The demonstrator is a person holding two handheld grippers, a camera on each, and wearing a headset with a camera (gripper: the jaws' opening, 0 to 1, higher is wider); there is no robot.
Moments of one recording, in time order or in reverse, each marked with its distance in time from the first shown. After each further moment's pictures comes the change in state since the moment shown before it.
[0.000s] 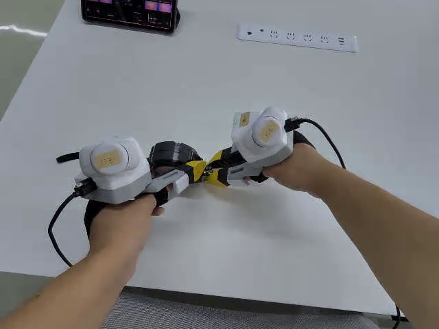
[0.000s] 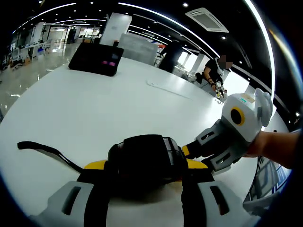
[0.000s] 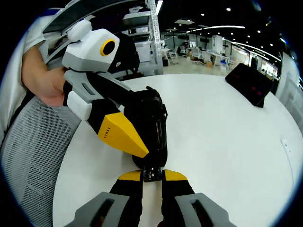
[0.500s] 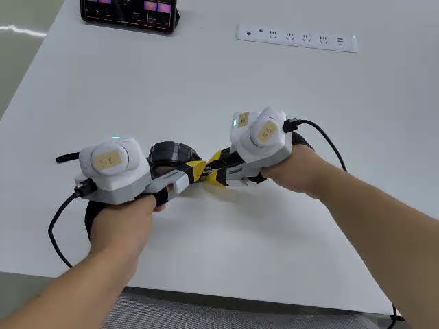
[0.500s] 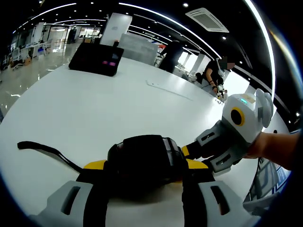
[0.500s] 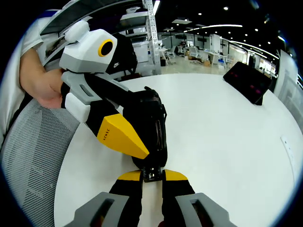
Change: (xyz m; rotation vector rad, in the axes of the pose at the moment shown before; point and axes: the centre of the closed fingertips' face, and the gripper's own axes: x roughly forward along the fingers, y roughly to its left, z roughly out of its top) left arm -0.001 -0.001 0.000 0.001 0.003 0.003; right arm 0.001 0.001 0.001 0.024 -0.002 -0.014
